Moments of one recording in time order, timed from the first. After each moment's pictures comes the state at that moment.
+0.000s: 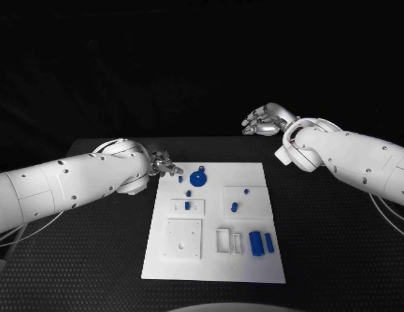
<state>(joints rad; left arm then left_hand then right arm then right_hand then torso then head) 1.31 -0.63 -0.18 1.26 -1.11 -0.13 -0.48 0.85 -0.28 0.68 0.08 0.05 1.07 0.03 0.41 0.73 1.35 -0.08 0.91 0.67 1.12 -0.19 1.41 0.75 0.13 0.96 -0.14 1.19 1.30 1.27 -0.58 -0.04 1.03 -0.90 -0.32 0.08 1.05 -0.17 0.69 -0.26 0.40 0.85 0.19 0.30 0.41 1.01 0.15 0.31 0.07 0.90 0.15 0.39 0.49 0.19 0.58 0.22 0.26 1.22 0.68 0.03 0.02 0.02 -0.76</state>
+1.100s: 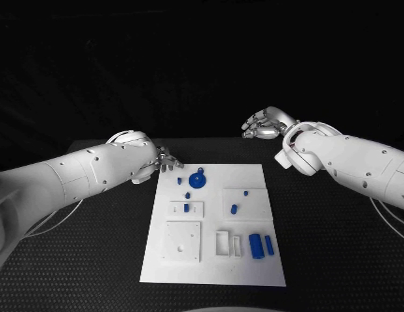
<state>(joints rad) 1.31 -0.43 -0.19 0.90 -1.11 0.02 -0.42 0.82 -0.28 0.64 0.15 0.05 0.96 0.07 0.37 0.70 1.26 -0.04 0.82 0.63 1.04 -0.14 1.33 0.70 0.09 0.89 -0.12 1.11 1.28 1.27 -0.58 -0.04 1.04 -0.90 -0.31 0.08 1.04 -0.18 0.66 -0.25 0.46 0.84 0.19 0.30 0.41 1.01 0.15 0.31 0.07 0.90 0.15 0.39 0.50 0.19 0.58 0.22 0.24 1.24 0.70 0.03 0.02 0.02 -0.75</state>
